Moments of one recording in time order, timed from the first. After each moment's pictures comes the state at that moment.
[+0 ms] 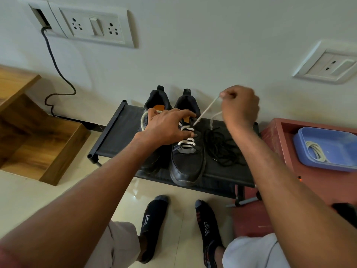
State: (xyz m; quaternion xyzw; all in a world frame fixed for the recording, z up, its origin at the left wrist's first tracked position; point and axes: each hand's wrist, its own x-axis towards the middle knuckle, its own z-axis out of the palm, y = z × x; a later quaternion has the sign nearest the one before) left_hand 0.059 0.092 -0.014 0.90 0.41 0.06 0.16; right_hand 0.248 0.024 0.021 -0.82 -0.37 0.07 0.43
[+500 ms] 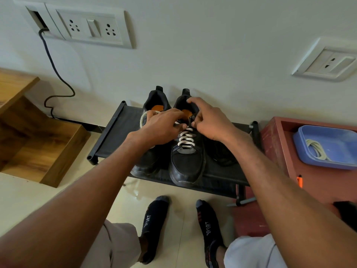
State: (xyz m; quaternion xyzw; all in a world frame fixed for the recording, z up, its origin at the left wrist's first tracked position) left_hand 0.056 0.106 -0.022 0.89 0.40 0.05 0.19; right_hand 0.228 0.030 -0.001 -0.74 -0.59 0.25 0.21
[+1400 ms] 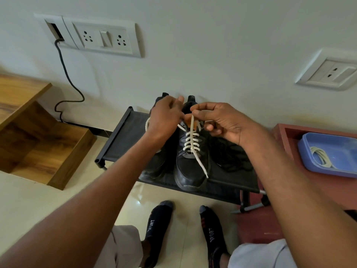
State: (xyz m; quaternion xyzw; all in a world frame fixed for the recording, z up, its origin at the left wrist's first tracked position) left_hand 0.060 0.083 0.024 0.65 0.52 0.33 0.44; right_hand 0.237 0.023 0.039 -0.58 -0.38 0.59 0.42
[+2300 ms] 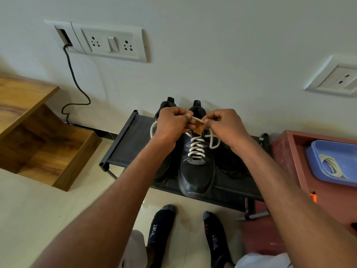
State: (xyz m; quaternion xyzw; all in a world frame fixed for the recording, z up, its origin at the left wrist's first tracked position) left_hand 0.067 0.087 0.018 0.54 0.50 0.35 0.57; right_hand 0.229 0.035 0.011 -0.73 -0.47 0.29 0.40
